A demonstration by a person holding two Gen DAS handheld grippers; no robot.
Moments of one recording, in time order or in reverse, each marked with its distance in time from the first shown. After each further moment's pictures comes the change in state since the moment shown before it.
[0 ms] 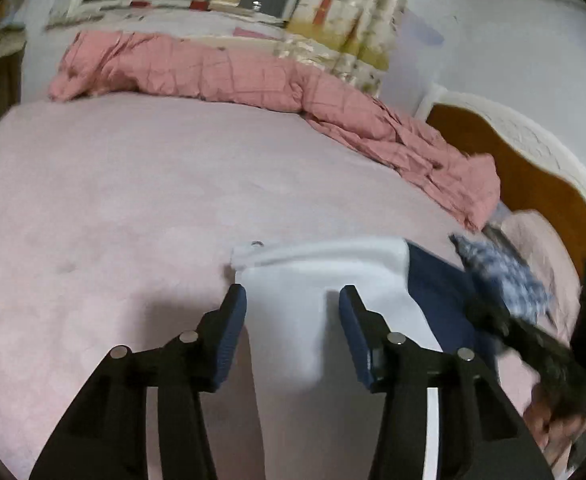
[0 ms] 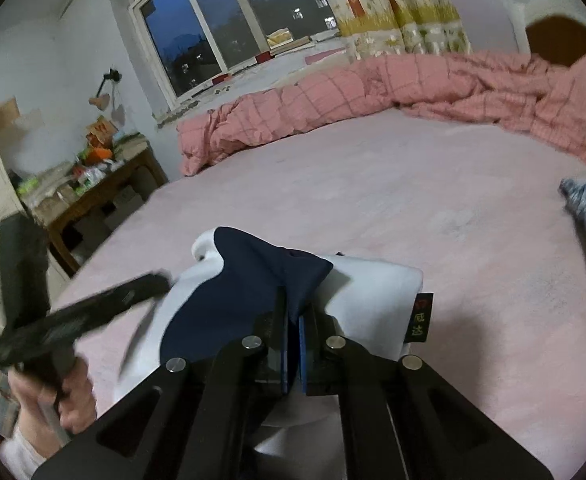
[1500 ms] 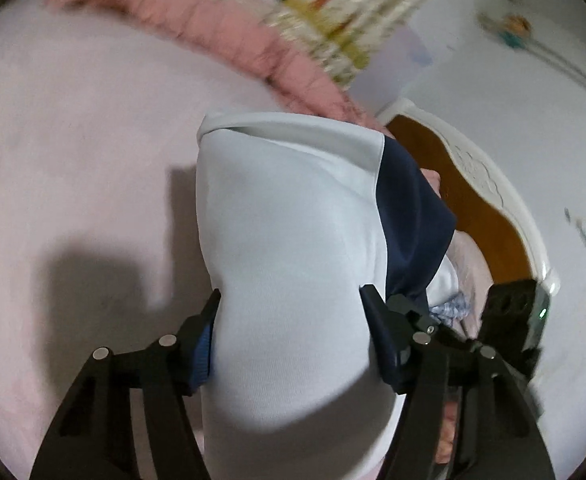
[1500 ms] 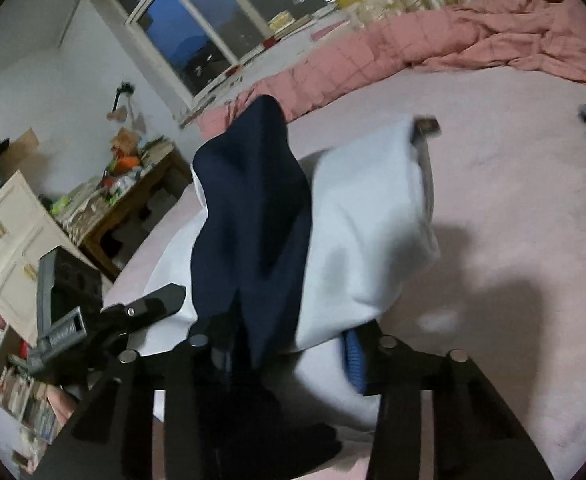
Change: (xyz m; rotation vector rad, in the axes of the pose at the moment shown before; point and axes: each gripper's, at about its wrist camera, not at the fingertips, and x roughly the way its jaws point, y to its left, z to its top) left arm -0.025 -0.025 -0.046 -0.172 0.055 -0.274; right arm 0.002 -0.030 -0.038 0.159 0.049 0.185
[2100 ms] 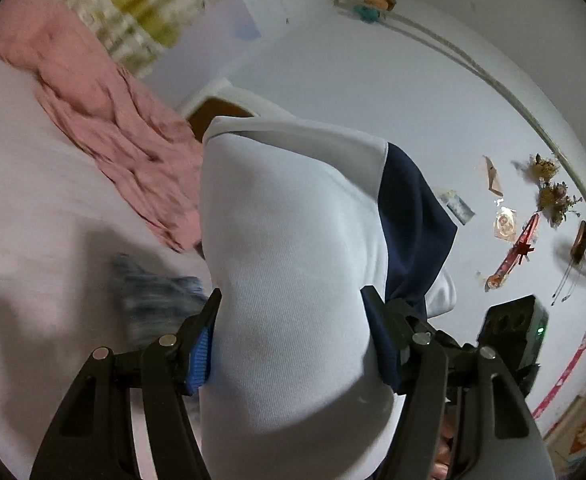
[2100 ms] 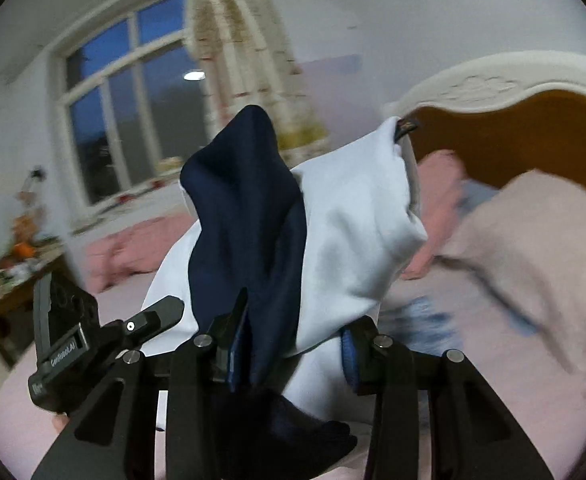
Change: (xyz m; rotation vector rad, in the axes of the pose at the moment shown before) left arm 0.192 -0.257 0.048 0.095 0.057 -0.625; right arm -0.270 -0.068 0.111 -0.067 -0.439 -0.544
